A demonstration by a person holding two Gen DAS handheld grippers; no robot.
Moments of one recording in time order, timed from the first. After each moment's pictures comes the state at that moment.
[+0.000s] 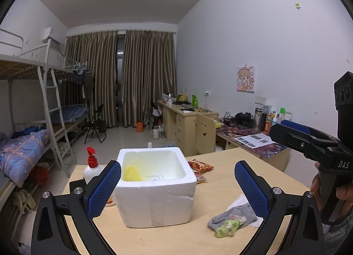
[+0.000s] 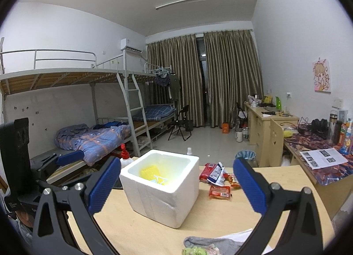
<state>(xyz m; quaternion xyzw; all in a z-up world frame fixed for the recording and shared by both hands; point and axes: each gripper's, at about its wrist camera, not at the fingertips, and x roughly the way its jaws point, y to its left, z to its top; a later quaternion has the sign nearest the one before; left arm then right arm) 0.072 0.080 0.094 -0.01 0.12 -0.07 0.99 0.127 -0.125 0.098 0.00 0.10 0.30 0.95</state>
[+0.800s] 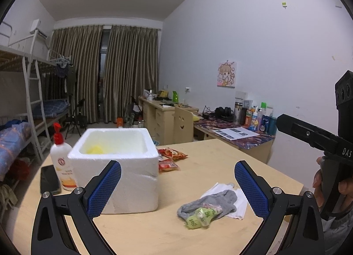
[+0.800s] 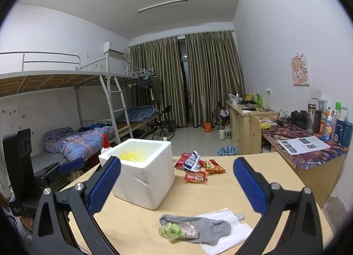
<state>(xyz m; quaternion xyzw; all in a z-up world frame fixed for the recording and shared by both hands) 0.065 0.035 0.039 -0.02 0.12 -0.13 0.98 0.108 -0.180 0.053 0.01 0.10 0.24 0.97</state>
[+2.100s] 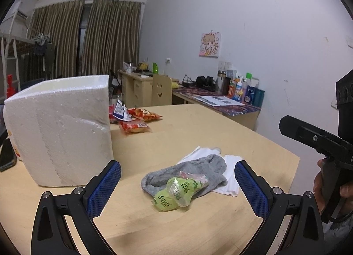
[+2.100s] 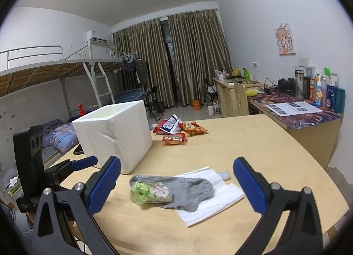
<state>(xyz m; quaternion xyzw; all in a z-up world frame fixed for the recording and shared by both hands) 0.124 -0.017 -0.050 -0.02 0.21 -0.20 0.96 0.123 -0.222 -0.021 0.04 0.17 0.21 0.96</state>
